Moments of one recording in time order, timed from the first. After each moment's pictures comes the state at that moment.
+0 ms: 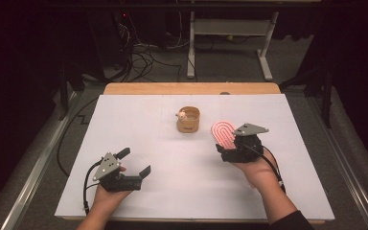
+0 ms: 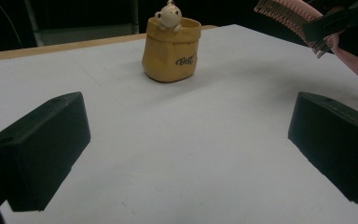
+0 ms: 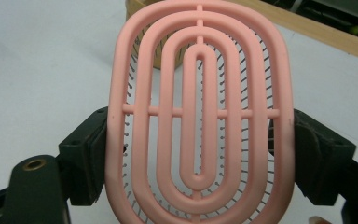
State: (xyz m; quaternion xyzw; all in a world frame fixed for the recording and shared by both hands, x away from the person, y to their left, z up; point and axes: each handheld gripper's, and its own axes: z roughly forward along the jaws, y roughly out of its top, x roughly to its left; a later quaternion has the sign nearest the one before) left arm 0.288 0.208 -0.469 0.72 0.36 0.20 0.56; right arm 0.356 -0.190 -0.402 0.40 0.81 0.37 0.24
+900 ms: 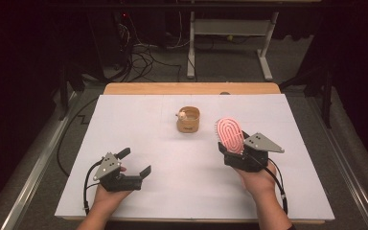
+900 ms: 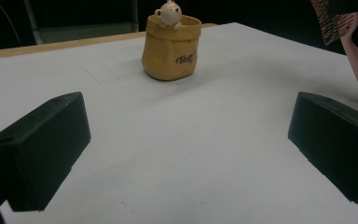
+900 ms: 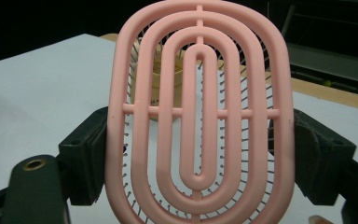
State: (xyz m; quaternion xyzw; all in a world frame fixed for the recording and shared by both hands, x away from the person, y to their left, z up) left arm 0.289 0.208 -0.469 0.72 0.36 0.20 0.56; right arm 0.327 -0.199 -0.410 0.39 0.72 0.49 0.30
